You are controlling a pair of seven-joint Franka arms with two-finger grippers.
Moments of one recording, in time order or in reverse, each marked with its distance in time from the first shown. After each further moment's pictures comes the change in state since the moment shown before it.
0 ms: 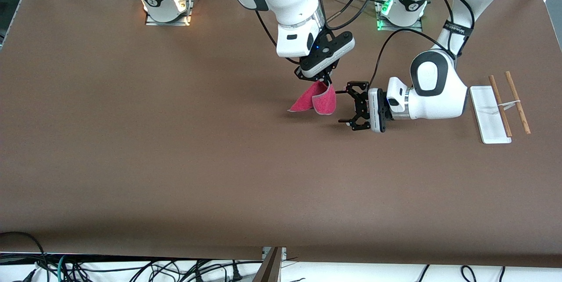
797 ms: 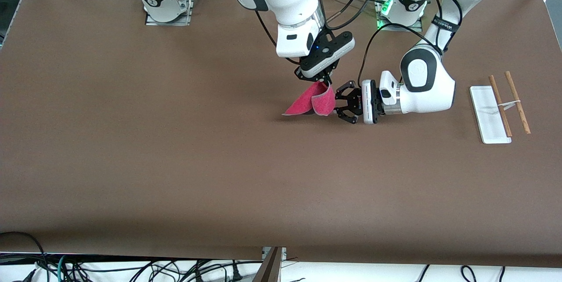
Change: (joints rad) left arm -0.005 -0.008 -0.044 -0.032 -0.050 0.075 0.106; right arm 0.000 0.000 -0.001 0.000 0.000 0.005 0.000
